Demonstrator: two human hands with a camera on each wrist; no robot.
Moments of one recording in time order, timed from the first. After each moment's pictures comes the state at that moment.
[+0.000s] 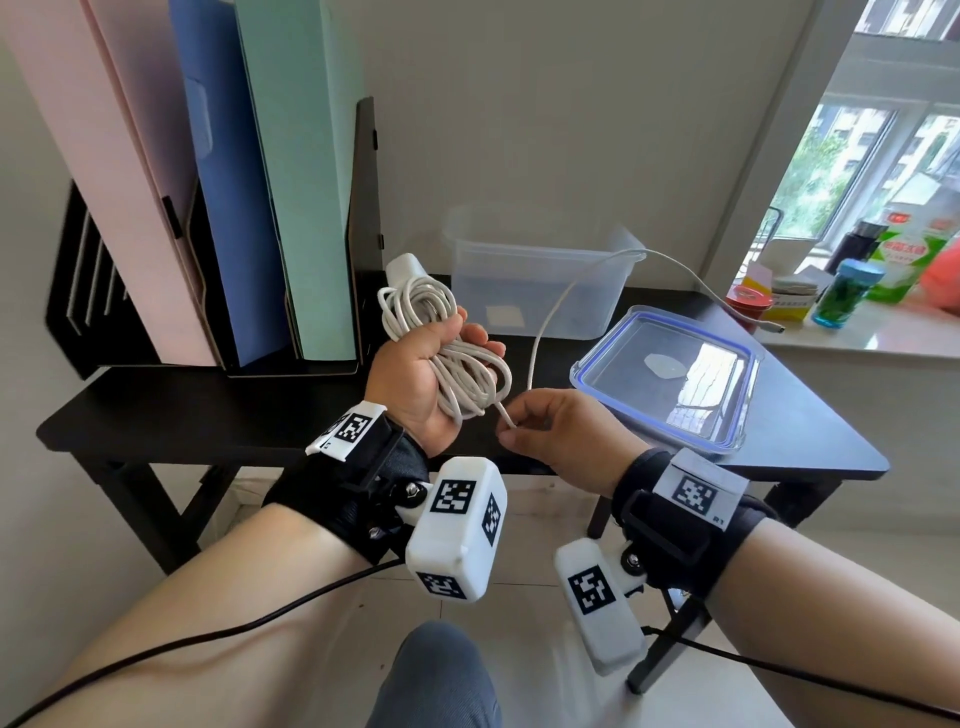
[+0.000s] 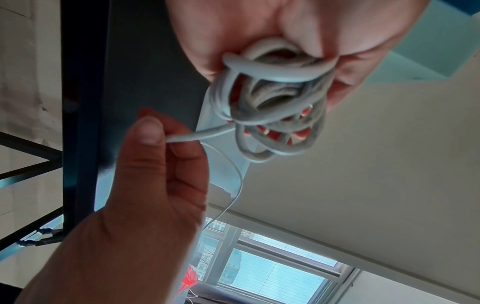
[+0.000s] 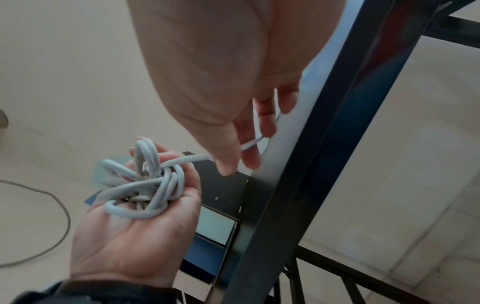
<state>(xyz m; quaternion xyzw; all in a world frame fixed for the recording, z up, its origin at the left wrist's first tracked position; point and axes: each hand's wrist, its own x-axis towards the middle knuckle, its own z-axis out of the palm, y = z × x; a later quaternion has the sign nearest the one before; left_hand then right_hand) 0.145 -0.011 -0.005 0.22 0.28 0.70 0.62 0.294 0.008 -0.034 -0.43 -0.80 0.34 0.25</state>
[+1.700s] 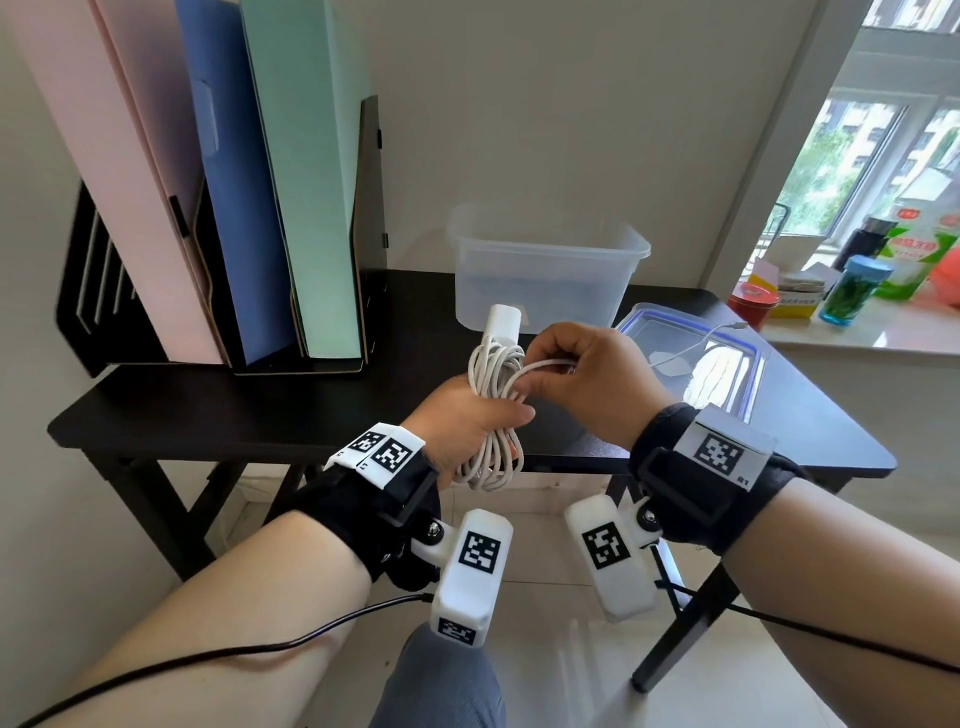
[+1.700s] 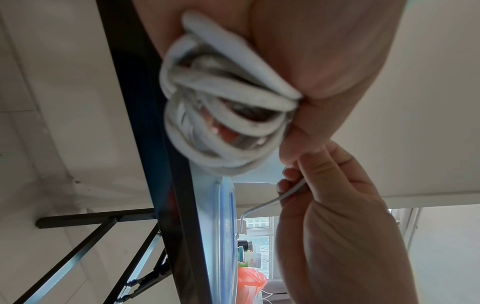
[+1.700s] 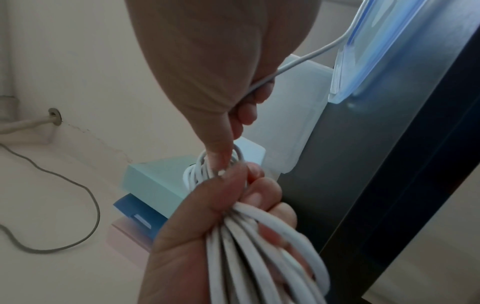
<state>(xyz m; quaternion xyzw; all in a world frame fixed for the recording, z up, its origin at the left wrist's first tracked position) 0.154 -0.018 -0.037 0.48 0.49 0.49 0.54 0.297 0.024 -0.003 -0.42 -0.81 0.21 0.36</state>
